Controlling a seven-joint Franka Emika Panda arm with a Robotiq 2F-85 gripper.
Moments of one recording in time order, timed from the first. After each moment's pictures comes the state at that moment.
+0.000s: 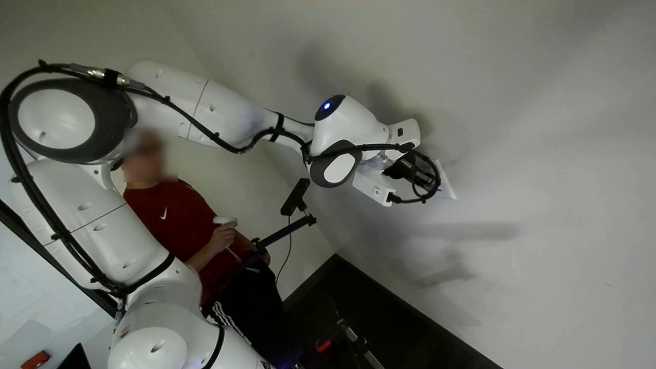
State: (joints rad) arm 0.13 0.11 0.05 -2.42 0.43 2.97 -0.28
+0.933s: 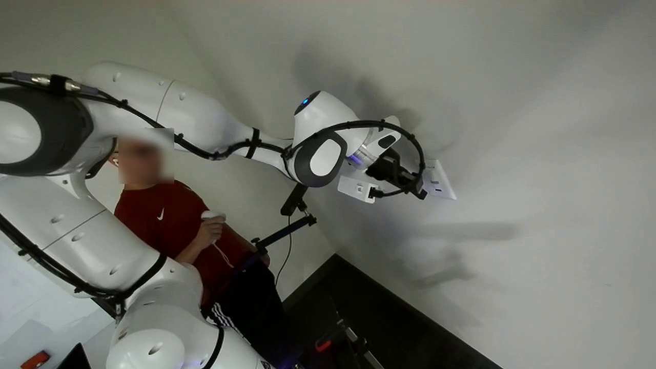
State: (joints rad) arm 0.10 -0.04 0.03 -2.53 -0.01 2.88 -0.01
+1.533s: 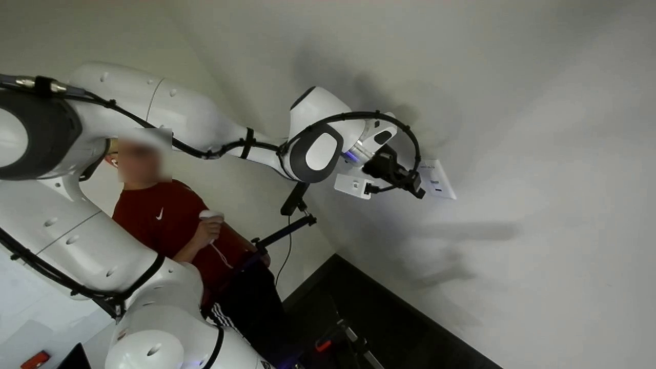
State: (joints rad) arm 0.08 -0.07 0.04 -2.53 -0.07 2.84 0.03
